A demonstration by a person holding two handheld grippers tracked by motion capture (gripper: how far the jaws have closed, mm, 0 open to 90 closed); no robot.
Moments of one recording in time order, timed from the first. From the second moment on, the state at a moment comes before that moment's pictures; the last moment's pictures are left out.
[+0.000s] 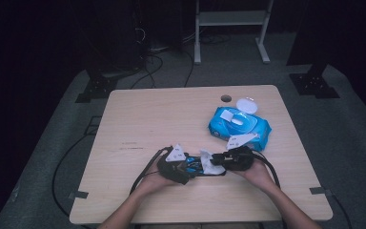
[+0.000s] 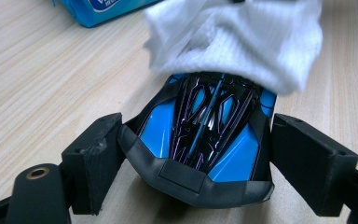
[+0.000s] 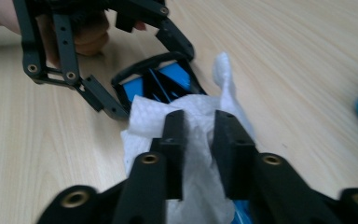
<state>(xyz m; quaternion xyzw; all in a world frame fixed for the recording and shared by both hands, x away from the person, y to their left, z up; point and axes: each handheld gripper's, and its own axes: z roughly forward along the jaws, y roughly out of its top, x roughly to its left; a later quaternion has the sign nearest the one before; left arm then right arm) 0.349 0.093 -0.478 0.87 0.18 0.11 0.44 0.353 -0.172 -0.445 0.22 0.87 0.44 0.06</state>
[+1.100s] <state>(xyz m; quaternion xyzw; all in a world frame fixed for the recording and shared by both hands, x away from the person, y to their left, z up) 0.349 0.097 -0.479 0.88 0.18 0.11 0.43 0.347 -0.202 -0.464 0.28 0.87 0.41 0.09</state>
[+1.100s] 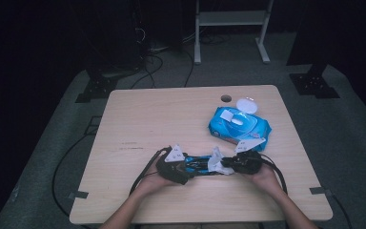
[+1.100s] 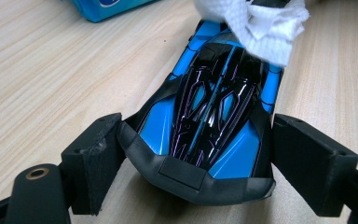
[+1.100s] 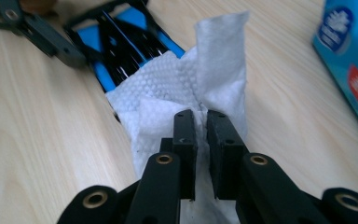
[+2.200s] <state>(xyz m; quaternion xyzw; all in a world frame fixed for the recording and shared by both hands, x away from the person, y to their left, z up) 0.352 0.098 -0.478 0.90 0.16 0.10 0.39 0.361 -0.179 -0.457 0.25 0.87 0.42 0.06</state>
